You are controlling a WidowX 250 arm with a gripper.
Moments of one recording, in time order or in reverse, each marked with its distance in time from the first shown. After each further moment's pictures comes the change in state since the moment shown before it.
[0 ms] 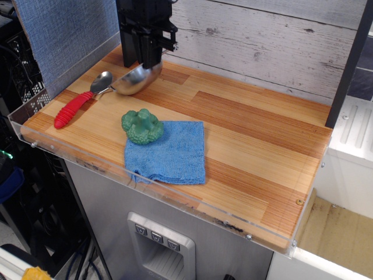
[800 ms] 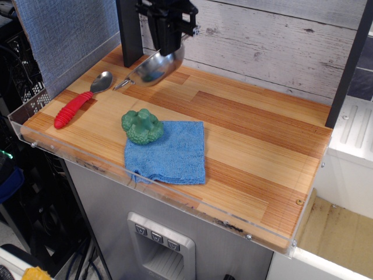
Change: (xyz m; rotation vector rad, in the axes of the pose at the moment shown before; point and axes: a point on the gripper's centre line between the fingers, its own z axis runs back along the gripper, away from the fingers) arm -0.008 -0.044 0.040 -0.002 -0.080 -0.075
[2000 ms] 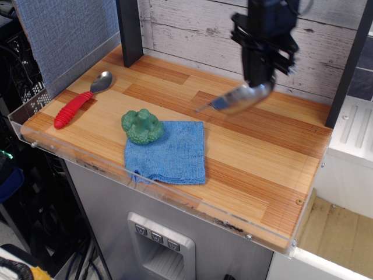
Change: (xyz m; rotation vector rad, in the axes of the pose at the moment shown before) arm 0.033 -0.116 -0.004 -0.041 -0.057 -0.258
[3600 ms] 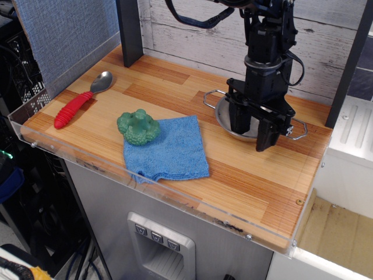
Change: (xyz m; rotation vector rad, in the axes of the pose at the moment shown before) arm -0.016 -0.019 -0.080 -0.045 0.145 0.123
